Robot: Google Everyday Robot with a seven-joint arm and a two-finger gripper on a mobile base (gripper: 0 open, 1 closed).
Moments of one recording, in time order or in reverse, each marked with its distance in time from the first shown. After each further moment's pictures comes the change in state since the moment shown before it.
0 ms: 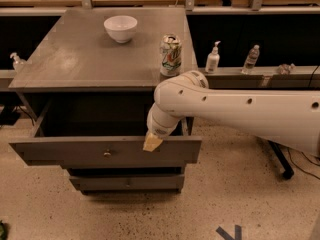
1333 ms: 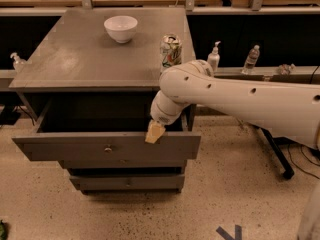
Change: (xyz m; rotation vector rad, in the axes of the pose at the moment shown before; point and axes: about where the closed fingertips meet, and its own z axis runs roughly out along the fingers) arm 0.005 -0.038 -0.012 0.029 -0.013 0.041
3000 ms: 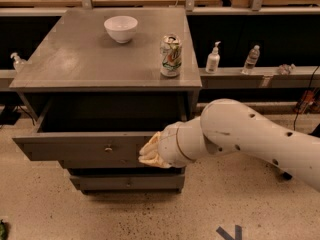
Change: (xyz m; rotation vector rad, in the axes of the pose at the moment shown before) arm -0.028 0.139 -0.092 -0.048 -0.374 -0.029
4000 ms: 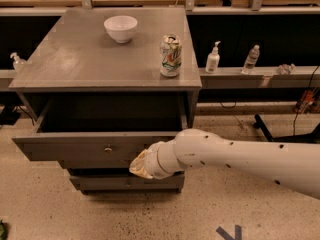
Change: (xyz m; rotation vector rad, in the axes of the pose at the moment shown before) arm 0.051 0.003 0.119 -0.010 -0.002 0.098
